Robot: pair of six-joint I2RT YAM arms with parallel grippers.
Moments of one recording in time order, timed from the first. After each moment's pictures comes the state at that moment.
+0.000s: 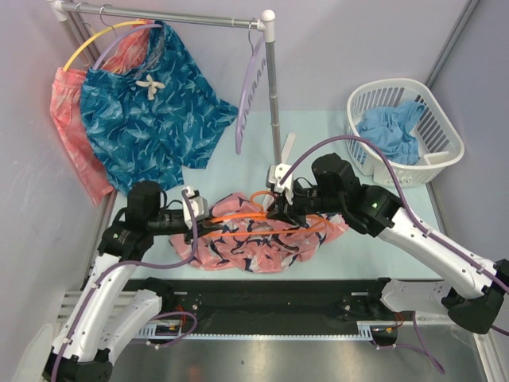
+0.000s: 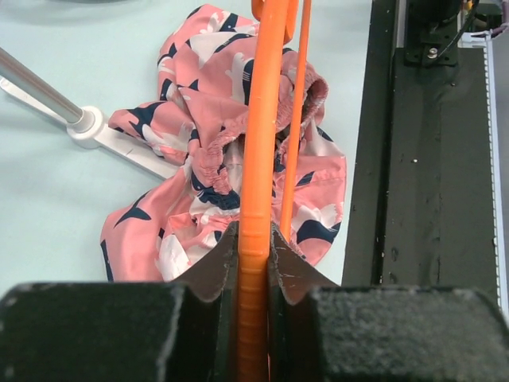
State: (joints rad) left arm -0.29 0.72 0.82 -0.68 0.95 0.59; right arm 0.90 1.15 1.26 -0.58 -0.45 -0.31
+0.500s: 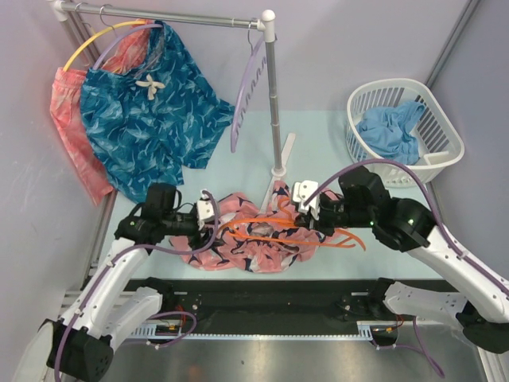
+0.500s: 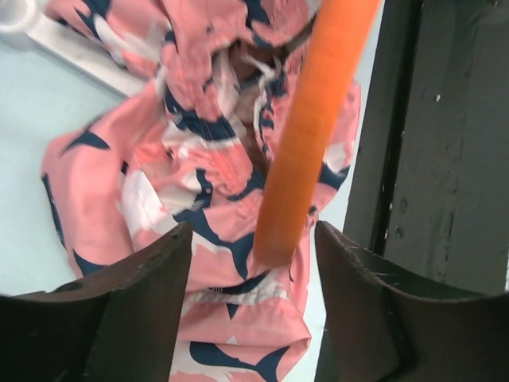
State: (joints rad) left arm -0.30 0.84 0.75 -0.73 0.86 0.68; right arm 0.87 1.00 1.24 -0.79 -0.37 -0.42
